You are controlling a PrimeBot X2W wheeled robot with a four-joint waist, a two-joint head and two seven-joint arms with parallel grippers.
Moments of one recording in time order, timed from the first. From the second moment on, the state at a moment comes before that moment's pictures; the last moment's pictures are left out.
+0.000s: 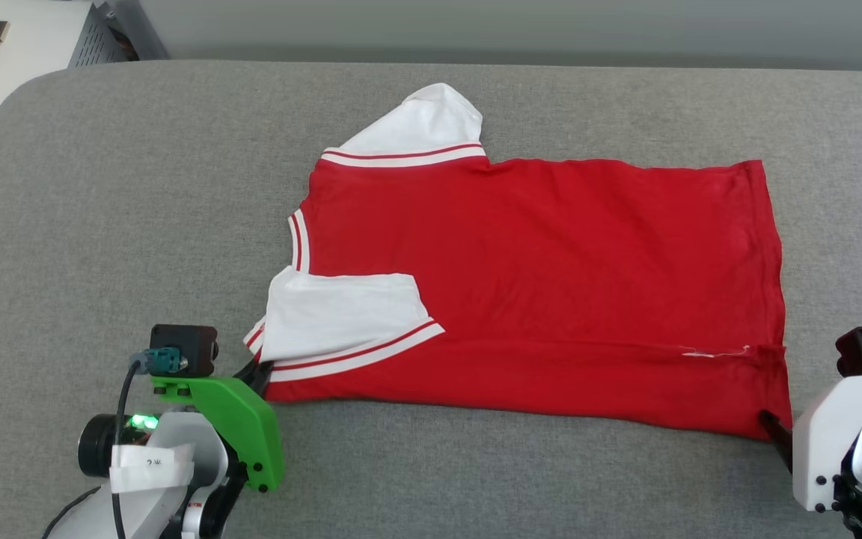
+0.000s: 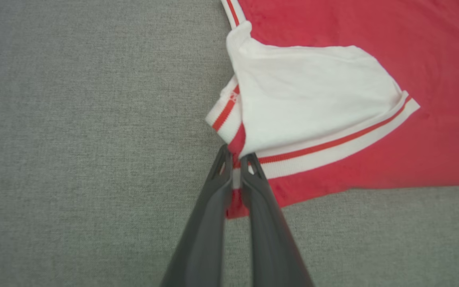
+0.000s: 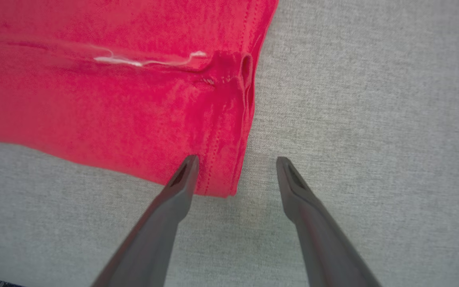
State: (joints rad) left arm -0.27 0.59 -0.64 0.06 -0.84 0.32 0.20; right arm -0.03 -0.28 -0.08 -0.10 0.27 0.13 0.84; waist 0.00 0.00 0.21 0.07
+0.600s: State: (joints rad) left arm -0.27 0.60 -0.66 0.03 -0.83 0.33 0.22; right arm -0.09 -0.26 -0.05 0.03 0.25 0.13 0.84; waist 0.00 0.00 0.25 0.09
